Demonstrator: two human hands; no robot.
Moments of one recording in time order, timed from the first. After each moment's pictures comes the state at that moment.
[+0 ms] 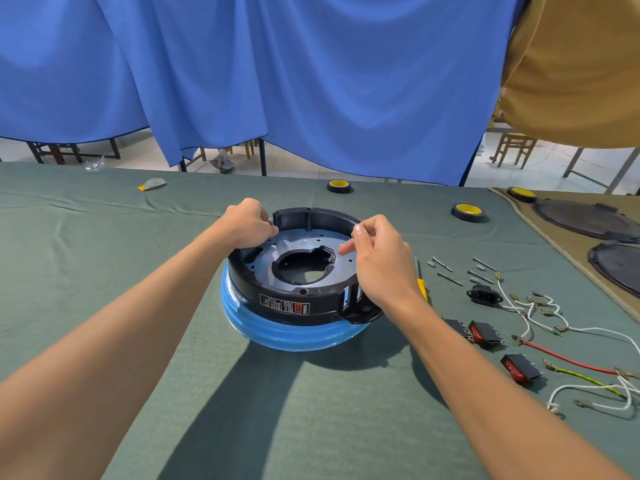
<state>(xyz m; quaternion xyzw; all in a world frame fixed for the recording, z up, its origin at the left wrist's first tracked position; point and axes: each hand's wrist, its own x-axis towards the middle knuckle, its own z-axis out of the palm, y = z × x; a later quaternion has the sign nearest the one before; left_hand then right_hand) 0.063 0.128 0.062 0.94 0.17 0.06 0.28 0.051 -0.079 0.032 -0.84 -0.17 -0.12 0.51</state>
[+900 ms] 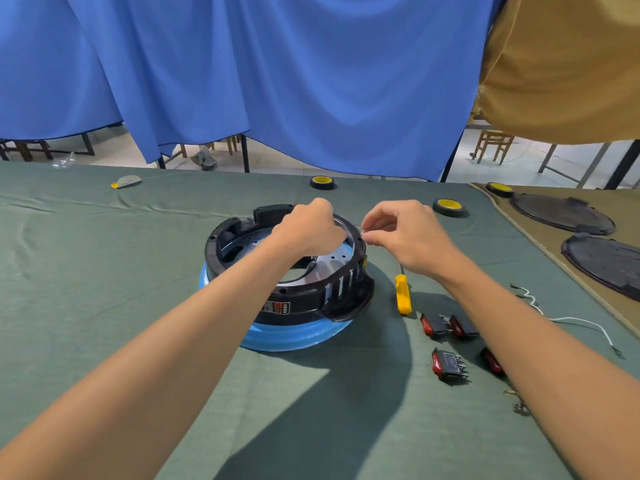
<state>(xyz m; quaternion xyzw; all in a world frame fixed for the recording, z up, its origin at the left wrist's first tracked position) 0.072 0.027 0.069 0.97 0.06 0.01 0.25 0.089 -0.136 0.065 -0.89 -0.26 -0.10 0.36</state>
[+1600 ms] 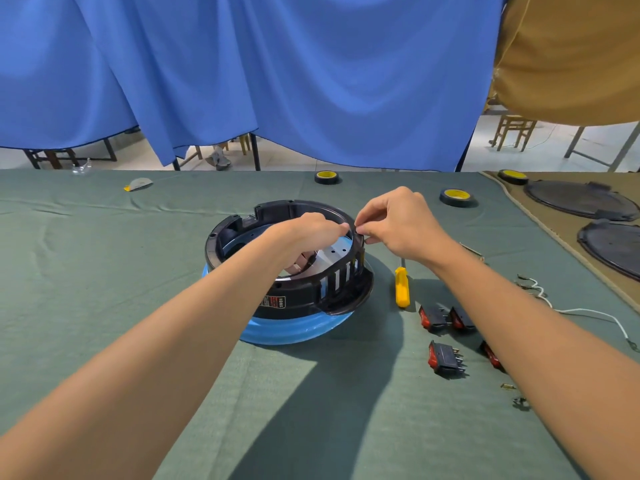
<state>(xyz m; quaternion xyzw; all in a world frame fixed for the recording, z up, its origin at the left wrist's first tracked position) 0.068 0.009 0.070 0.90 0.19 -0.11 0.37 0.103 -0.136 0.060 -0.89 -0.25 -0.08 0.38</state>
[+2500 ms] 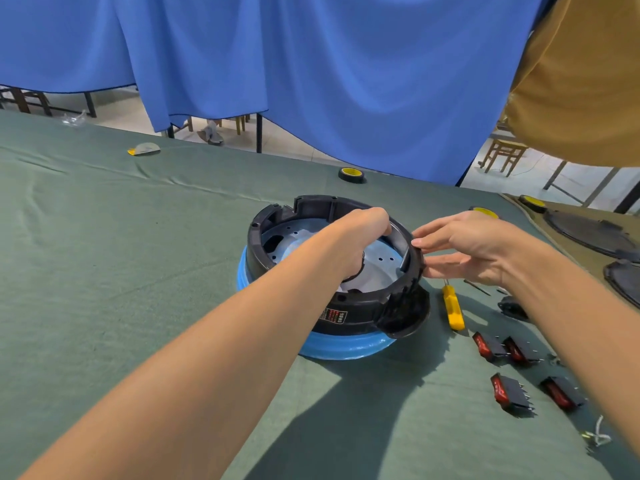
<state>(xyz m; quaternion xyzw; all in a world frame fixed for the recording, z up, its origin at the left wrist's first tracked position) 0.062 0.029 0.072 0.74 0.21 -0.11 0.63 0.096 -0.116 0.084 -0.82 0.05 0.17 0.55</state>
